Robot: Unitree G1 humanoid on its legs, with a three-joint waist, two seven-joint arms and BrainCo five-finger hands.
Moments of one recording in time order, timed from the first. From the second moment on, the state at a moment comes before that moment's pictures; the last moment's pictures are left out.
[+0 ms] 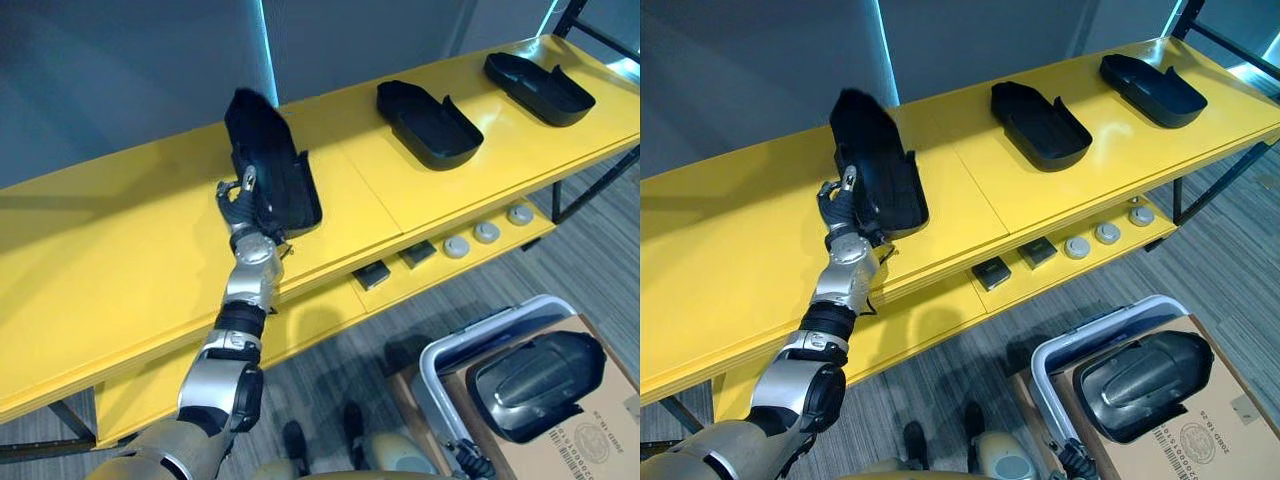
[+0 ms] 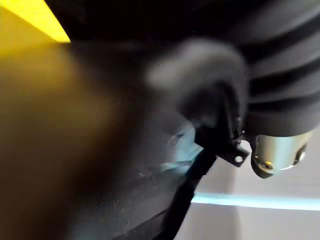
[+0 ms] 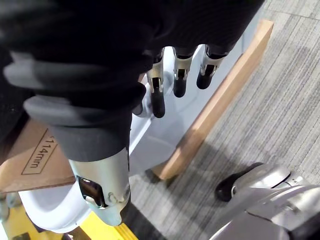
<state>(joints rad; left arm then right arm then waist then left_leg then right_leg) -0.70 0.07 0.18 0.67 -0.10 -0.01 0.64 0.22 0.00 -0.30 0.86 0.26 -0.08 -0.18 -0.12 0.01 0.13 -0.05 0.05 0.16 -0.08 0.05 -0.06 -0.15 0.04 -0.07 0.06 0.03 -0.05</state>
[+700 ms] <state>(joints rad) -0.38 0.13 -0.05 0.08 -0.04 -0.07 0.55 0.18 -0.01 -0.35 0.93 0.26 -0.08 -0.17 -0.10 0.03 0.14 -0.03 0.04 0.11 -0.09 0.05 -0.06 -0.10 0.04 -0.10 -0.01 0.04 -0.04</state>
